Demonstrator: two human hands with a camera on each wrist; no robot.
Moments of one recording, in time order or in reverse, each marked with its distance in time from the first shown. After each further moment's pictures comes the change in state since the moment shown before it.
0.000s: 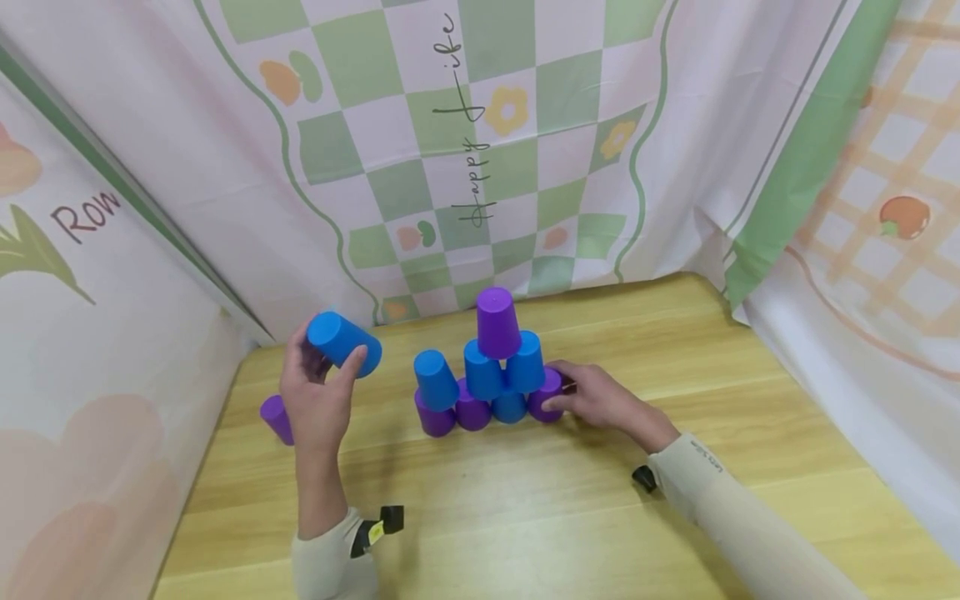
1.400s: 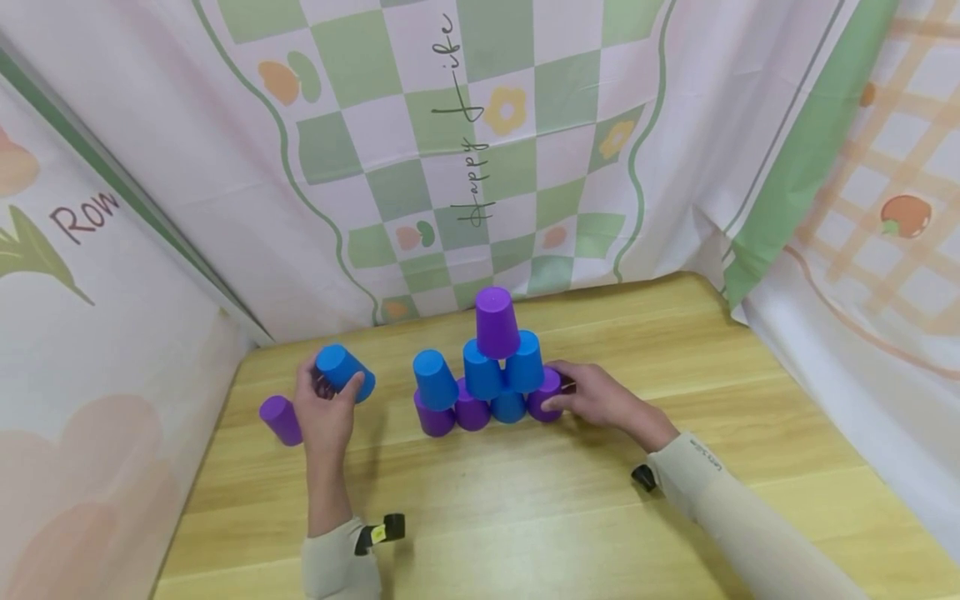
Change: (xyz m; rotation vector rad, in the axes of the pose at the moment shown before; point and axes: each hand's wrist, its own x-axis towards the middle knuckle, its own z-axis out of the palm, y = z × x) left_hand -0.007 -0.066 -0.008 0.052 0.008 -0.276; right_hand 0.000 0.000 -0.001 0.017 -0.008 -0.006
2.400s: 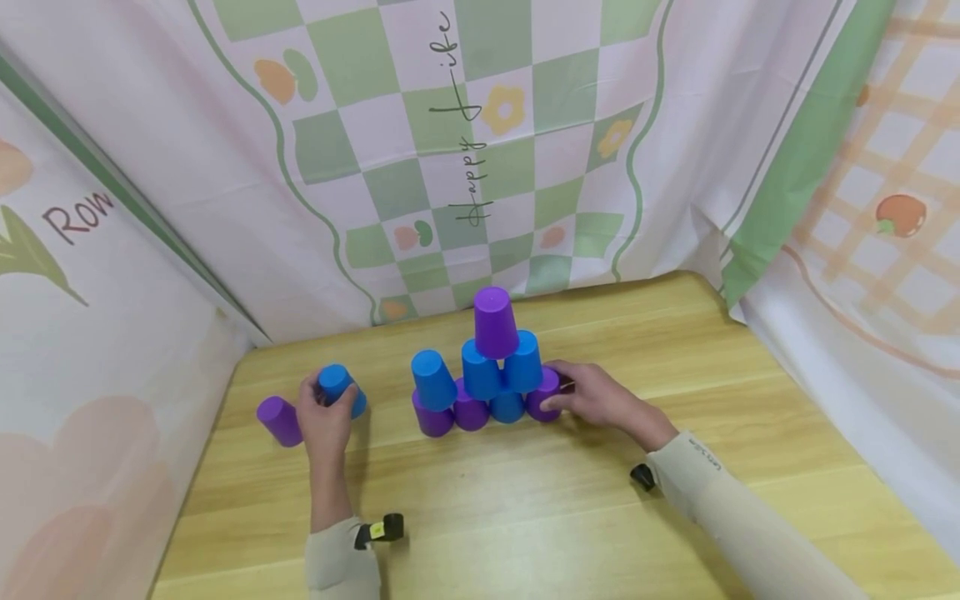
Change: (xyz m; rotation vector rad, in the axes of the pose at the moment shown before) left_hand 0.009 -0.038 -0.002 0.052 0.039 -0.164; right_hand 0.000 0.001 0.000 0.001 -0.001 0.011
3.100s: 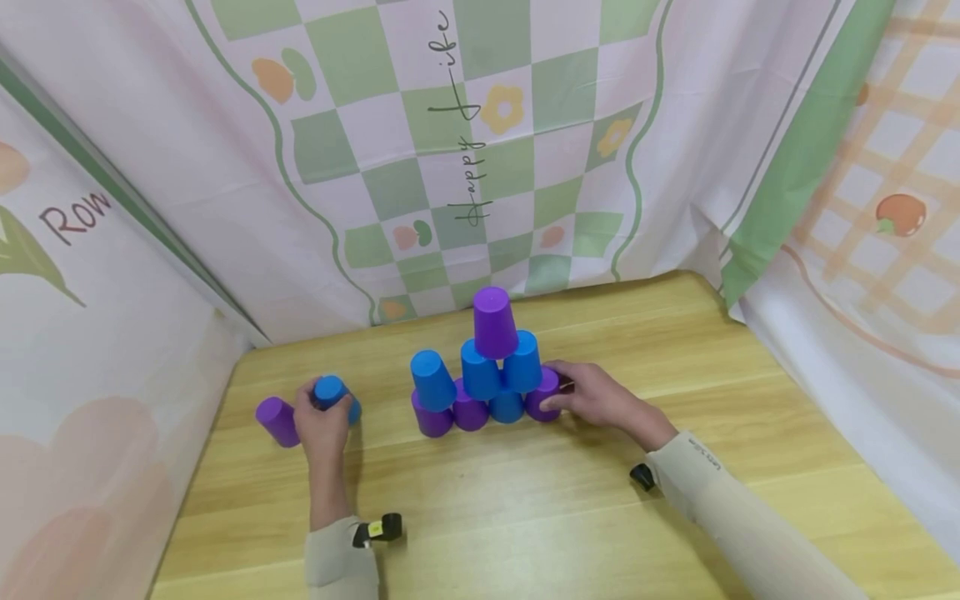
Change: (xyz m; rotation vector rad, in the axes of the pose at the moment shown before) left_hand 0.005 -0.008 -0.002 0.054 0.041 -0.079; right_hand 0.000 -0.001 0.000 0.006 0.003 -0.014
